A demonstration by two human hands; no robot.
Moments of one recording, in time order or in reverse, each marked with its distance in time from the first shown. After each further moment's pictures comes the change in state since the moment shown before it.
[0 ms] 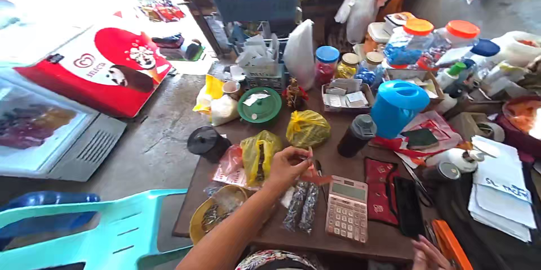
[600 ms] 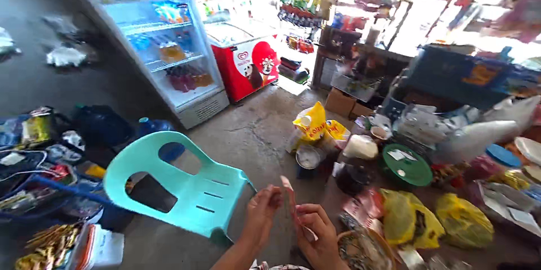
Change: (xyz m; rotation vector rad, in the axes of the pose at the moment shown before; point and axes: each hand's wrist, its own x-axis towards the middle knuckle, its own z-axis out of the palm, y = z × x) left_hand -0.267 -0.017 -0.433 -0.693 0.888 -0.037; right_hand -0.314 -0.295 0.422 0.672 -1.112 -0.649
